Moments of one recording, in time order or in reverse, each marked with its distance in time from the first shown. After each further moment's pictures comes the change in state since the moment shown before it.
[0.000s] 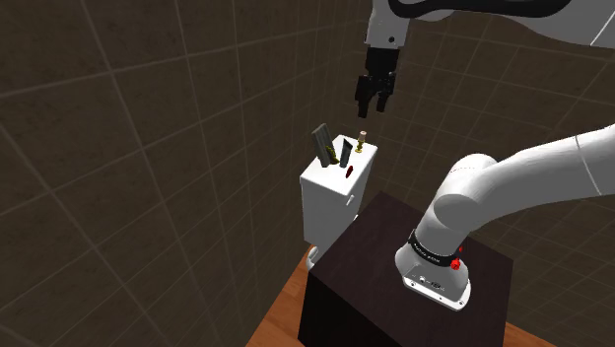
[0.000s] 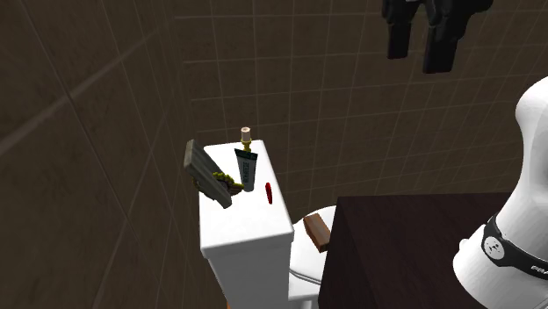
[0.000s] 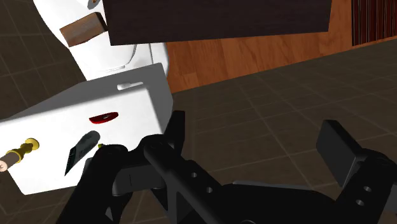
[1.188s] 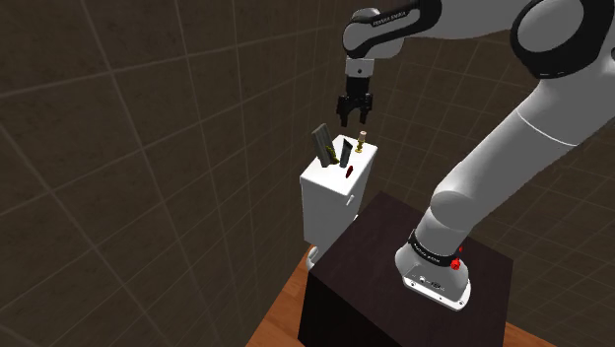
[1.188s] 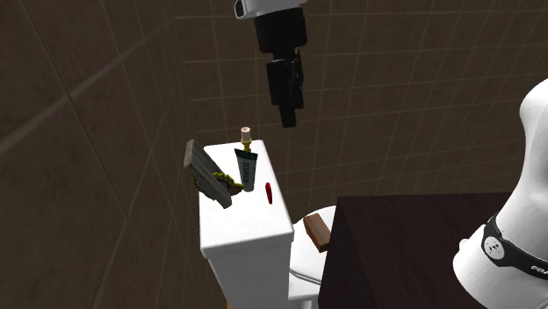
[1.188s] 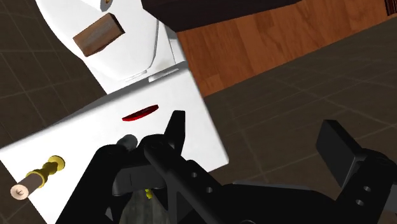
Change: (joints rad) arm -0.088 0.511 -0.183 0.124 -0.041 0.302 -0.114
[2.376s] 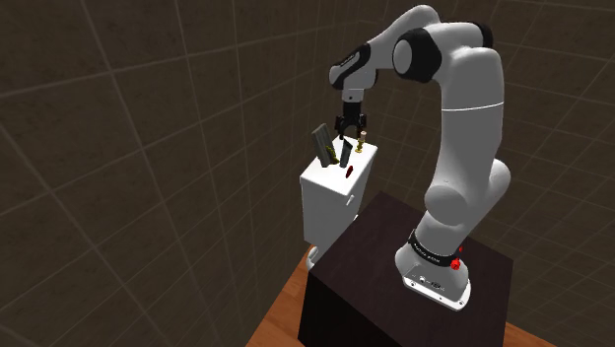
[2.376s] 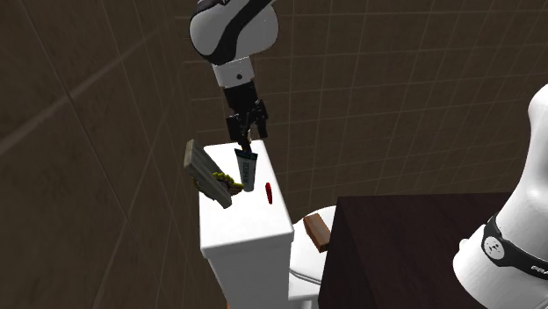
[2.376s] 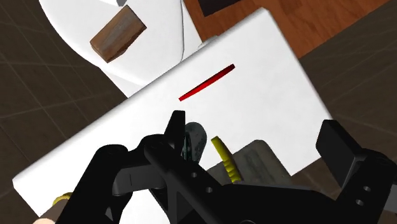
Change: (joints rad) arm -0.157 0.680 -0.099 0.431 0.161 0.123 -0.144
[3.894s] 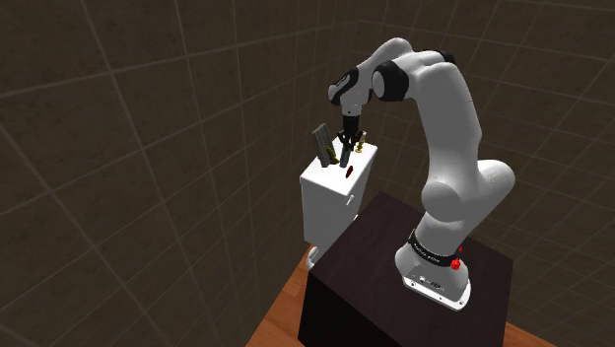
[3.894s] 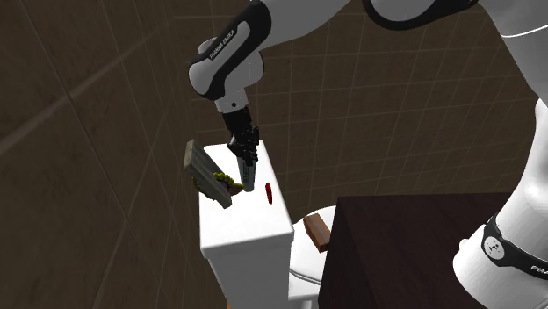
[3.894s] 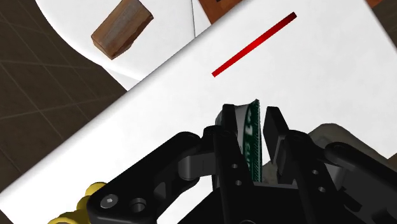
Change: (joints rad) arm -0.108 0.319 0.019 0.270 0.073 0.009 -0.023
